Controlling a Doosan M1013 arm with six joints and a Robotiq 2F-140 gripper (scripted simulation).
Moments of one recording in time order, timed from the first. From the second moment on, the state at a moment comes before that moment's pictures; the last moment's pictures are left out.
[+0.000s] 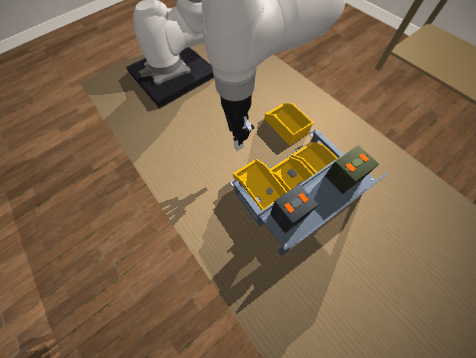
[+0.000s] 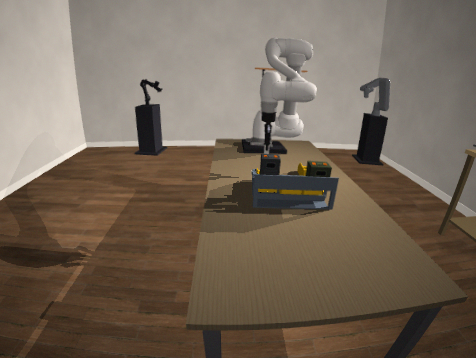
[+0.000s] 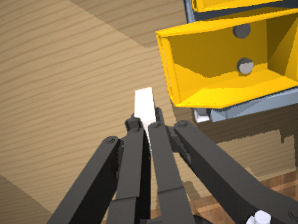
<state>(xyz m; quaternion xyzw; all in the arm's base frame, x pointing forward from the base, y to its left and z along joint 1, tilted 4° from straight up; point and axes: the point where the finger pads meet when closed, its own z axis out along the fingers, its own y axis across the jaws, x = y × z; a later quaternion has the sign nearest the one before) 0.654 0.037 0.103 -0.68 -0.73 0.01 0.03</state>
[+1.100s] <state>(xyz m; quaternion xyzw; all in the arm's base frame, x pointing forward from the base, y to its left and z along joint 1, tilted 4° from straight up) 0.654 0.037 0.093 -0.68 -0.73 0.01 0.03</state>
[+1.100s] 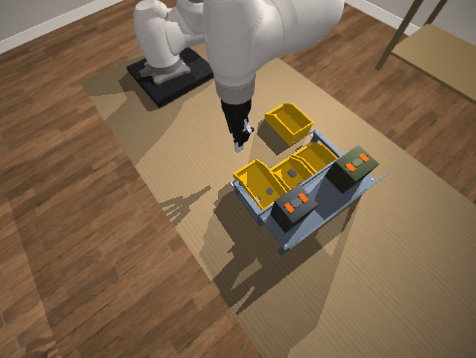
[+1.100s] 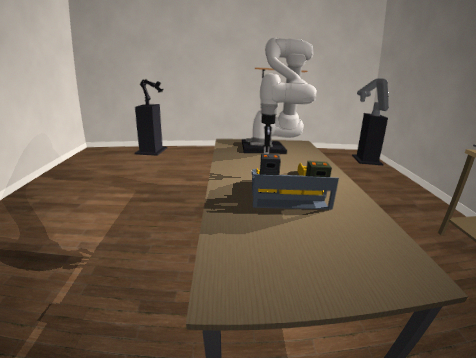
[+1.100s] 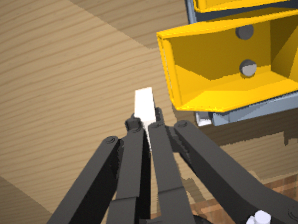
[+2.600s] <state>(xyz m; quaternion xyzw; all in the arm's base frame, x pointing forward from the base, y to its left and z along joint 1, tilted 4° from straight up) 0.648 0.040 -0.007 -0.68 -0.73 0.01 0.03</state>
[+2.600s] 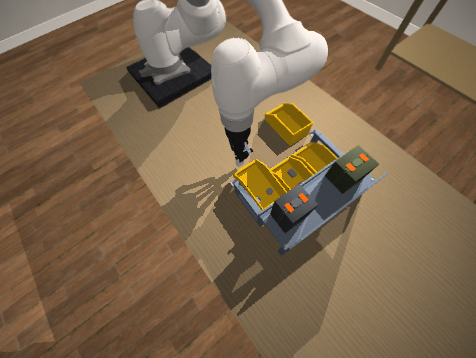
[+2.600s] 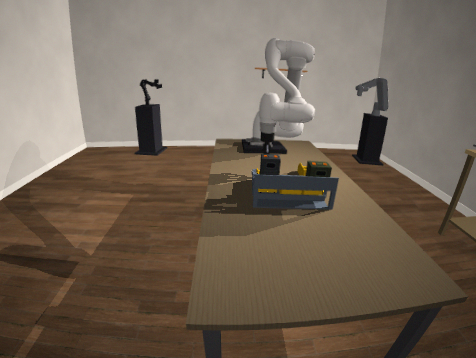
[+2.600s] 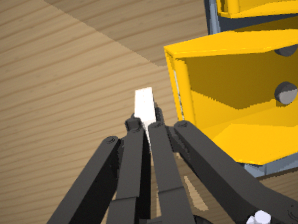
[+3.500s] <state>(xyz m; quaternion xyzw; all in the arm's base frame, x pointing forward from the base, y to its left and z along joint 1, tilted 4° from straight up) 0.652 0.040 -0.009 -0.68 -0.73 0.01 0.03</state>
